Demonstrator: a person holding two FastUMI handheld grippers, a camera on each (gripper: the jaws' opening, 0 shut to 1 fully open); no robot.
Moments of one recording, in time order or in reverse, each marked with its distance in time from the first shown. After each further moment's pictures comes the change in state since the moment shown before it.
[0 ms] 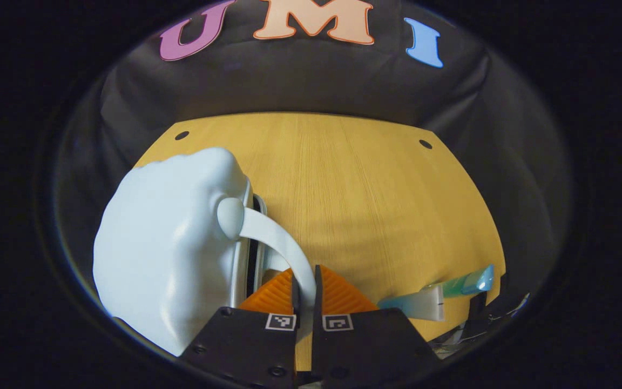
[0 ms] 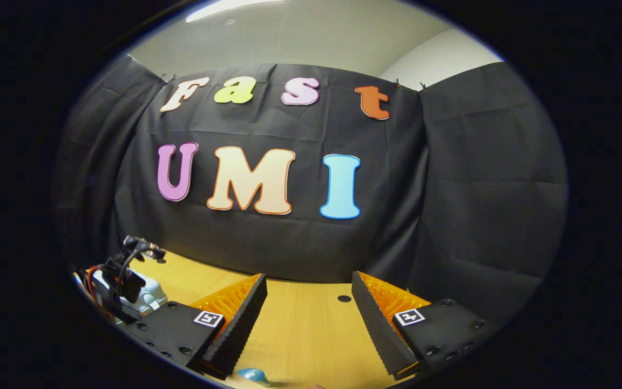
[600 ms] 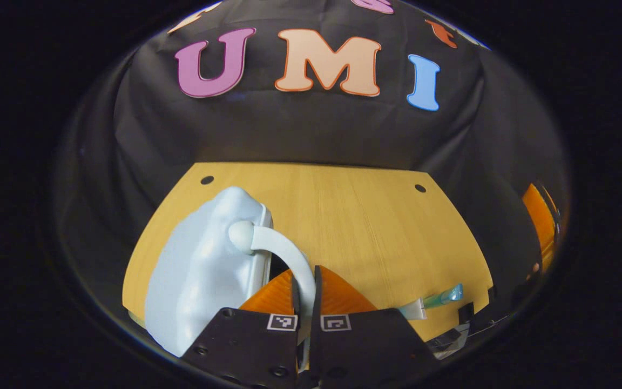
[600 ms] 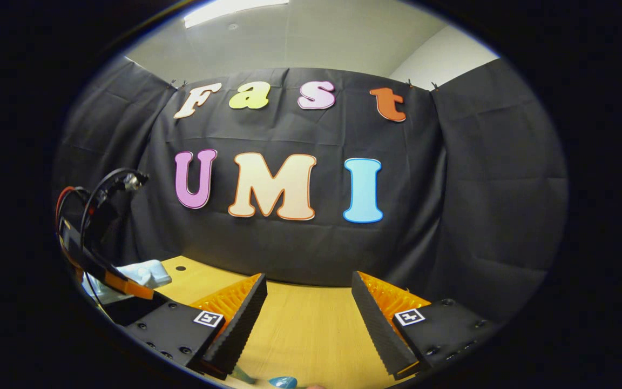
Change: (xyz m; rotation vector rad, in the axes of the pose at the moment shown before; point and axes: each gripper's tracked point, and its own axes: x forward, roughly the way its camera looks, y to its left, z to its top) left arm -0.081 0.033 0.062 0.025 -0.218 0.021; right arm 0.004 0.051 0.007 0.030 -0.021 0.081
